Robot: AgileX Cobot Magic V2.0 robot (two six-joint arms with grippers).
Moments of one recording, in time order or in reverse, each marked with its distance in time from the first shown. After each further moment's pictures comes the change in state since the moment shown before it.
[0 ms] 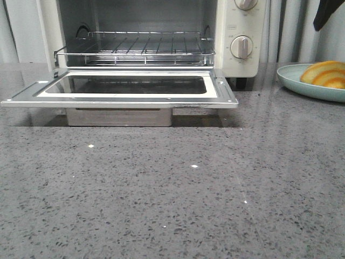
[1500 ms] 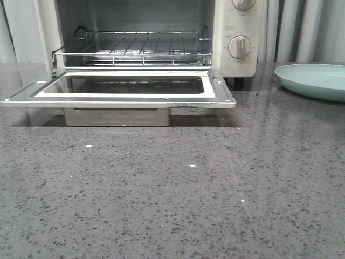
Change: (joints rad) left arm 0.000 0.000 0.000 0.000 -0.004 0.000; right arm 0.421 -0.416 -0.059 0.000 0.167 -0.087
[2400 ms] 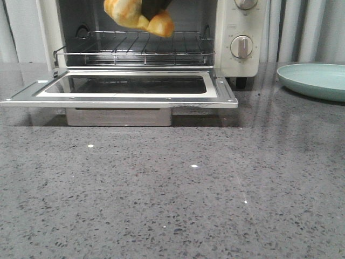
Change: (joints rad) left arm 0.000 0.000 0.000 0.000 0.000 0.000; right arm 0.226 0.670 -0.346 -0.286 -0.125 -0.083
